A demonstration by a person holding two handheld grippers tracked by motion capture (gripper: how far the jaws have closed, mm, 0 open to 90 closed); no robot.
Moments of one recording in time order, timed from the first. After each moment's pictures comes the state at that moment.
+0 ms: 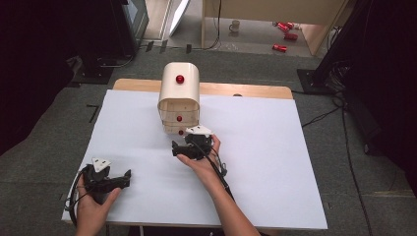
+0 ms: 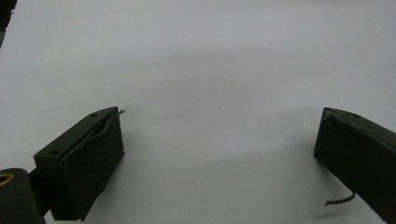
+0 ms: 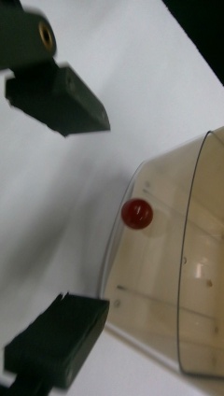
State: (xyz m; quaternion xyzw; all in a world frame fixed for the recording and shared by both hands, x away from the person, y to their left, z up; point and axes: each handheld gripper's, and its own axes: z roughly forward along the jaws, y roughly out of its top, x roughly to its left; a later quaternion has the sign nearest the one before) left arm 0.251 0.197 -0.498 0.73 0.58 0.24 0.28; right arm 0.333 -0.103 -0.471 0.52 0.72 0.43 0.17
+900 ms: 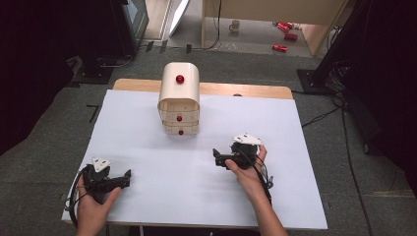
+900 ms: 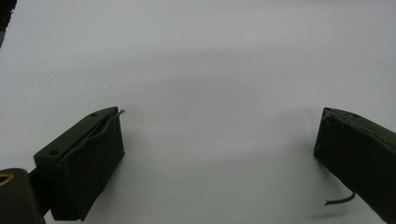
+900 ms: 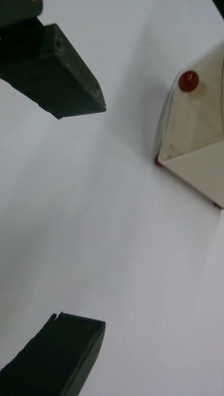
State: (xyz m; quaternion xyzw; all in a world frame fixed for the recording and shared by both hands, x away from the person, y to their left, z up) left arm 0.251 0.197 -0.498 0.73 0.58 0.24 0.28; right arm 0.293 -0.230 -0.463 0.53 0.71 0.41 0.20
